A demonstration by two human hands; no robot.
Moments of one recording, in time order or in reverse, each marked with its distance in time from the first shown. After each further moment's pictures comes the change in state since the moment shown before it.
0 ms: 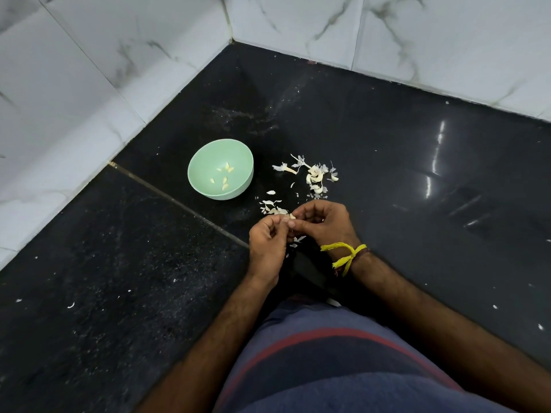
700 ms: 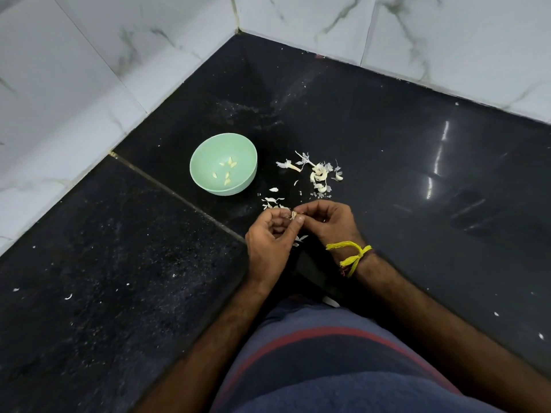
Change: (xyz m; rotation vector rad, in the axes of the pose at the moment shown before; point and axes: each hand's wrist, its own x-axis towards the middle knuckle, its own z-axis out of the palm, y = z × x) left_hand -0.006 0.010 -0.003 0.191 0.072 0.179; right_hand 0.006 0.007 0.000 0.054 -0.006 0.033
